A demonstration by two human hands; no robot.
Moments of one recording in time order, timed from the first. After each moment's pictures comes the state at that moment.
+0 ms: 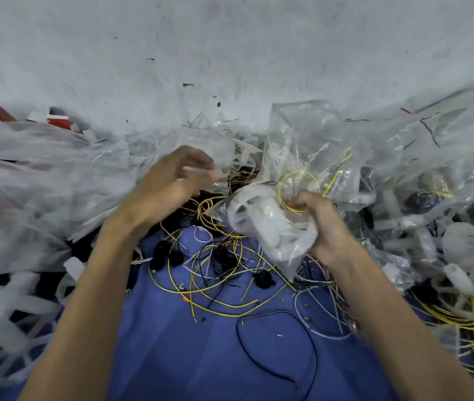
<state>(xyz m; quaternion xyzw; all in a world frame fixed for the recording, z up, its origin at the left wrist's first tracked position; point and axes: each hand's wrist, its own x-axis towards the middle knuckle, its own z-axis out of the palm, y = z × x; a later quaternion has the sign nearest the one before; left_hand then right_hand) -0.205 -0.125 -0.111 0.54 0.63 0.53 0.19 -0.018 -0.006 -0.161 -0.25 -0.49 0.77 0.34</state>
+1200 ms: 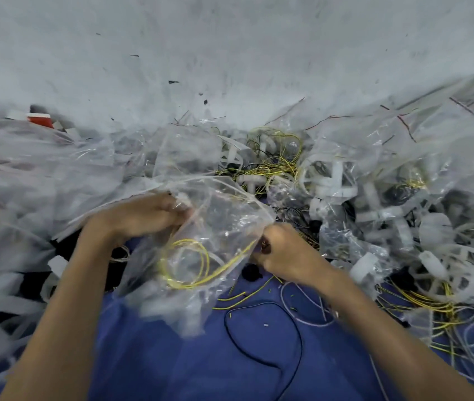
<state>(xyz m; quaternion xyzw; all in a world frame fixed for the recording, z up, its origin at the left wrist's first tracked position) -0.243 -0.125 -0.146 0.63 0.70 0.23 0.23 -0.009 -0.029 -0.188 -0.26 -0.92 0.24 0.18</state>
